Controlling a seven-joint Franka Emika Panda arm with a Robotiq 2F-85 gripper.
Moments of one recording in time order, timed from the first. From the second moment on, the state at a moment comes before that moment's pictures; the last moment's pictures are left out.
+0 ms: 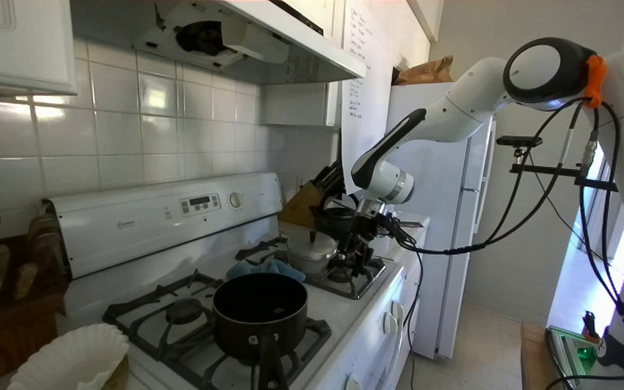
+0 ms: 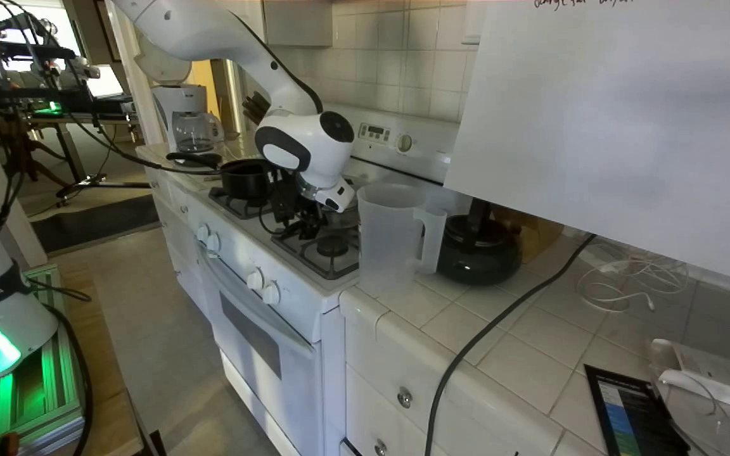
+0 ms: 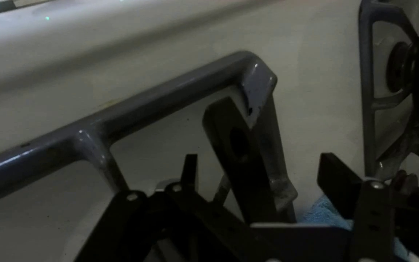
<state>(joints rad) -0.30 0.47 0.01 -2.00 0.73 2.21 -0.54</state>
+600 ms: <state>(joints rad) -0.30 0.49 0.01 -1.99 0.73 2.21 -0.58</state>
